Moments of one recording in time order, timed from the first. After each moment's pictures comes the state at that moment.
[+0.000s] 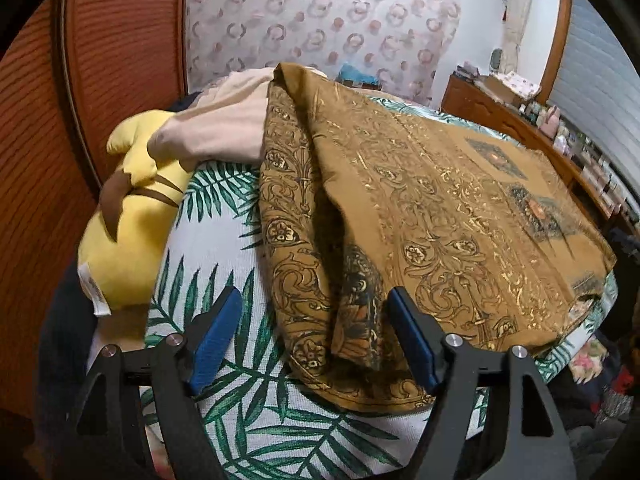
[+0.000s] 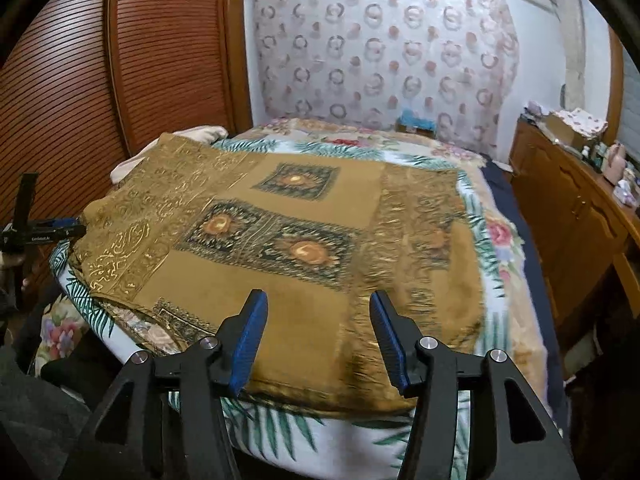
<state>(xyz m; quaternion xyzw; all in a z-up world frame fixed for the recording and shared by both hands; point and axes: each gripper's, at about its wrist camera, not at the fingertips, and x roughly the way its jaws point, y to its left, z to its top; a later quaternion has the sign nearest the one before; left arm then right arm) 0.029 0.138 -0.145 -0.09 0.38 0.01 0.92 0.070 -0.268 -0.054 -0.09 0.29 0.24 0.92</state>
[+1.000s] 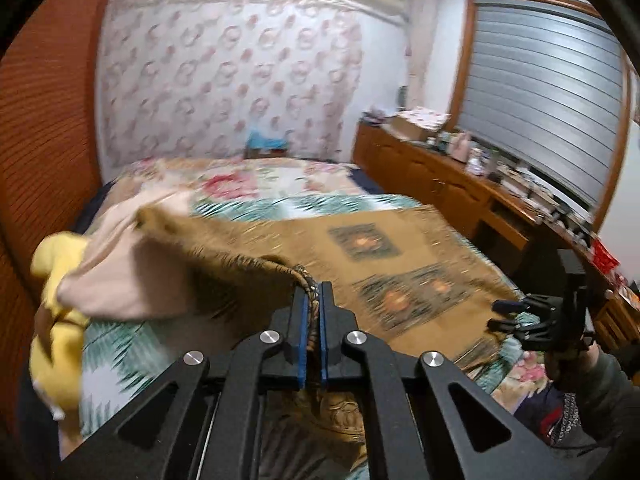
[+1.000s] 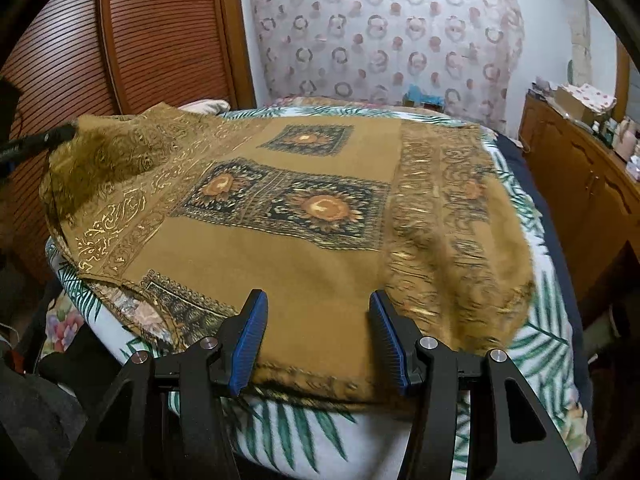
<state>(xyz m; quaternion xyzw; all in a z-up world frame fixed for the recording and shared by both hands) 0.058 0.029 -0.036 -0.05 0.26 -0.14 0.95 0.084 -0.261 -0.087 -0.08 0.32 0.24 0.91</state>
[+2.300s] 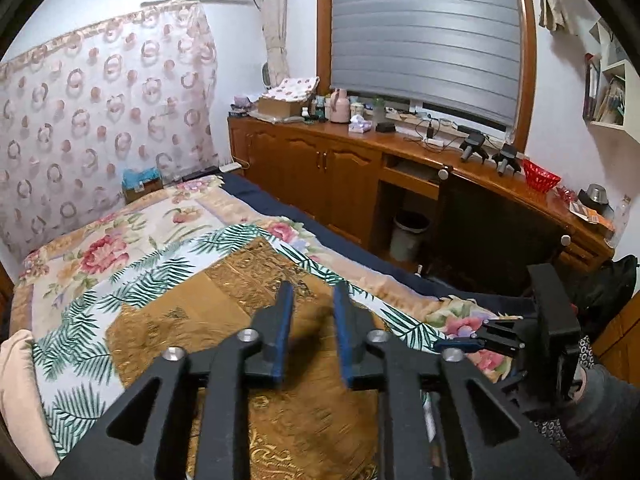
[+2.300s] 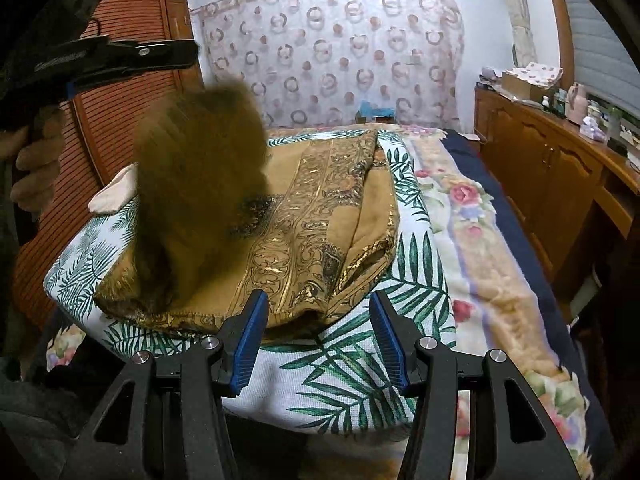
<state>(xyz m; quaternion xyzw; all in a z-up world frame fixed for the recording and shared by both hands) 0.131 -0.194 0.026 0.09 0.26 -0.31 0.91 0.043 -0.361 -0.073 -0.01 0.29 0.20 0.94</state>
